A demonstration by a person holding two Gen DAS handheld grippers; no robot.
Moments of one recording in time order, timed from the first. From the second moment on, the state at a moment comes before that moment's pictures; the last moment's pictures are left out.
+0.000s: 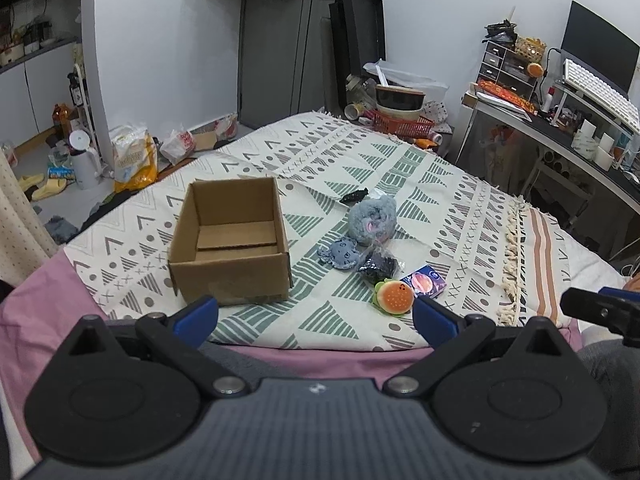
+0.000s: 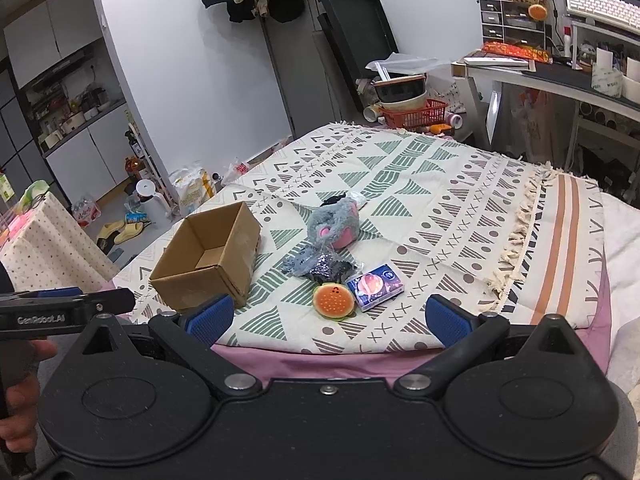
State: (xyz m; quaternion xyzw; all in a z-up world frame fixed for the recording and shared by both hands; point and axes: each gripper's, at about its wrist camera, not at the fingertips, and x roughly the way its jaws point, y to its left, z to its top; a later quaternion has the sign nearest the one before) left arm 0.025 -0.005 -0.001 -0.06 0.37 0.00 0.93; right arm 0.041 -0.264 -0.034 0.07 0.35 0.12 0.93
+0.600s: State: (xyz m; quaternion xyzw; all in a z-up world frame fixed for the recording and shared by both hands) left arm 0.081 -0.044 -0.050 -0.06 0.39 -0.02 0.92; right arm 0.097 -0.307 -0.079 0.14 0.37 0.10 0.91
